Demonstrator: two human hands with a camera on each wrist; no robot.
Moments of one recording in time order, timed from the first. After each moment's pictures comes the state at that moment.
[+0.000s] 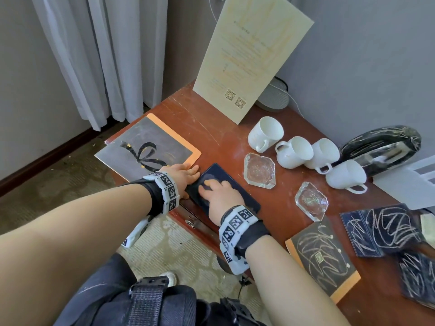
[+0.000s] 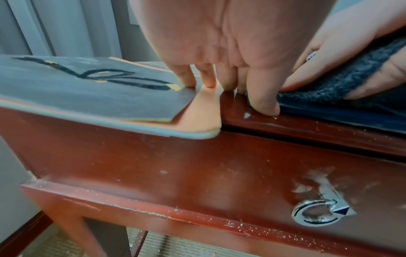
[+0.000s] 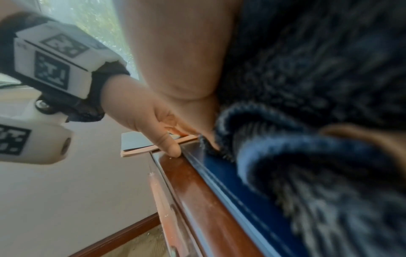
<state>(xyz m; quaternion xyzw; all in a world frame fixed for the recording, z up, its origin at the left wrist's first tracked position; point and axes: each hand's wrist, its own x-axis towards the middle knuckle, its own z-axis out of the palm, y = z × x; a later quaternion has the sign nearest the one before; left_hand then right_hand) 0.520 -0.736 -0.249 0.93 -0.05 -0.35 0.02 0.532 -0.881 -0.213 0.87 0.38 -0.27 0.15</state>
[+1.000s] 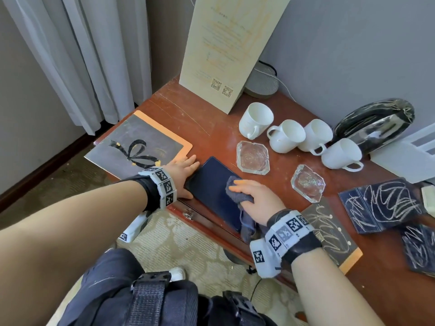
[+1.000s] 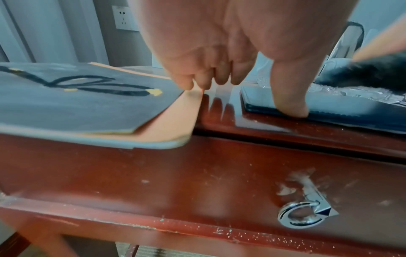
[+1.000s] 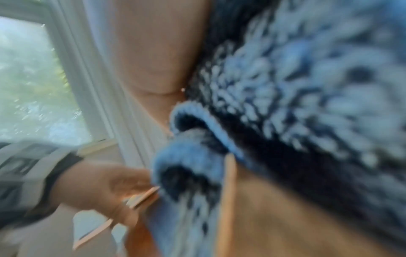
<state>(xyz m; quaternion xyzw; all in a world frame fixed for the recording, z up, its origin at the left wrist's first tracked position) 0.513 -0.750 -0.245 0.95 -0.04 -0.30 0.11 0.549 -0.979 -0.206 0.91 0.27 -0.27 -0.18</state>
